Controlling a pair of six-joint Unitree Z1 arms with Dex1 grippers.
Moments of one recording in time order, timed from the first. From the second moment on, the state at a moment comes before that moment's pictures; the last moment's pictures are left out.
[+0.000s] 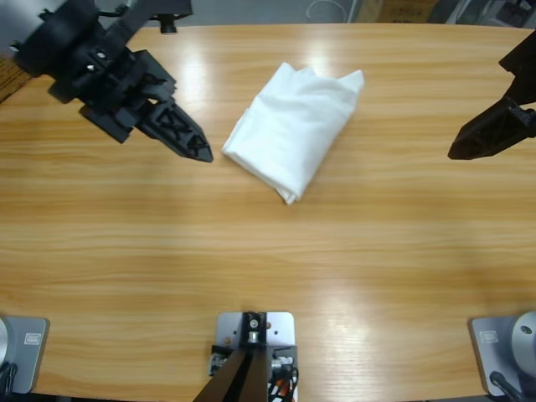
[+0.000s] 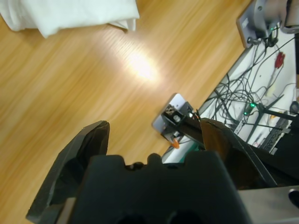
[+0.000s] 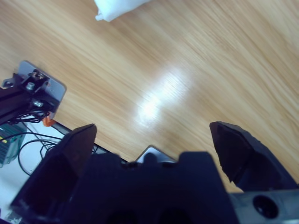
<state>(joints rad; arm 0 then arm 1) -0.76 1.86 -1.76 1.21 -0.47 -0.11 0.72 1.63 -1.75 1.51 0.05 0.04</state>
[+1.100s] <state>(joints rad) -0.74 2.44 -2.61 1.50 -0.29 -0.08 0.67 1.63 -1.76 1.51 0.10 -0.01</state>
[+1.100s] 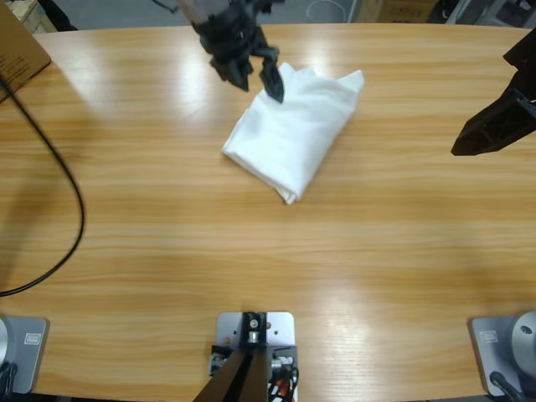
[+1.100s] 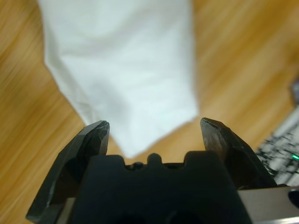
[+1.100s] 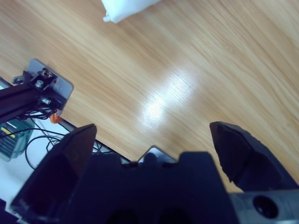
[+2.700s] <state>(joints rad) -0.91 2.59 -2.62 1.50 -0.01 -0.09 0.74 1.48 -1.67 1.51 0.20 0.02</state>
